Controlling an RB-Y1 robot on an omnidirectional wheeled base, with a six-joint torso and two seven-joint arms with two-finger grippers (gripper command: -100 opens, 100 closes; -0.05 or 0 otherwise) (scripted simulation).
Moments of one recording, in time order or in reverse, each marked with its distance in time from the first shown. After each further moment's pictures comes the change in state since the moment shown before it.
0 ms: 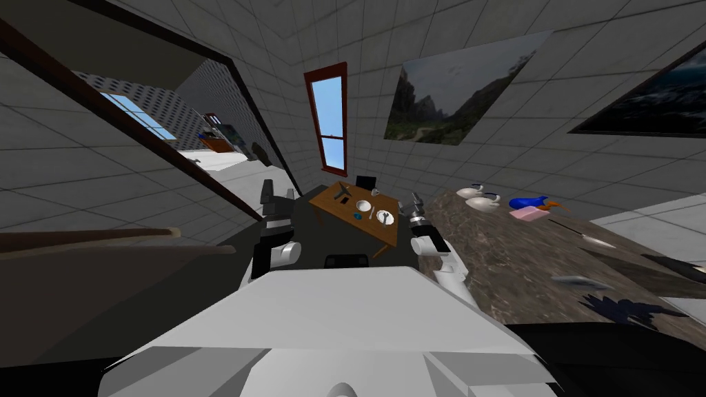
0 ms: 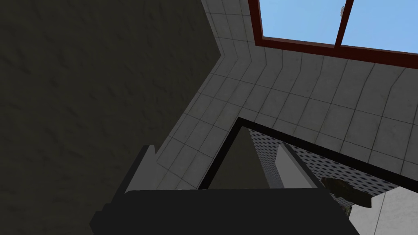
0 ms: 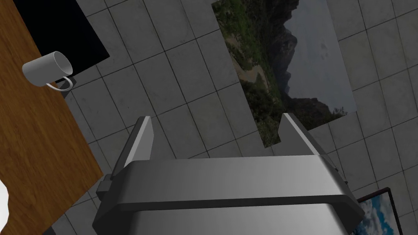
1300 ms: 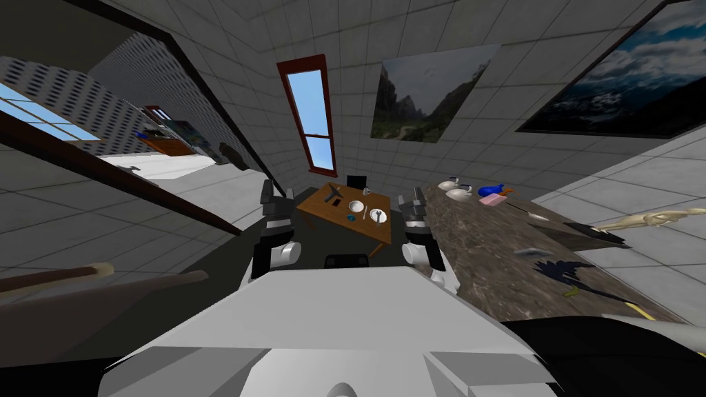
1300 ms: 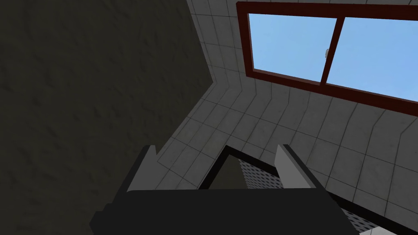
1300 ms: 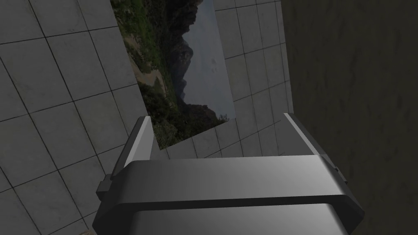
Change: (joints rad) left arm 0.000 0.000 0.000 0.000 0.000 0.000 0.000; right arm 0.098 0.178 0.100 -0.185 0.116 -0.279 0.342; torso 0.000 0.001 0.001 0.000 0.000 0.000
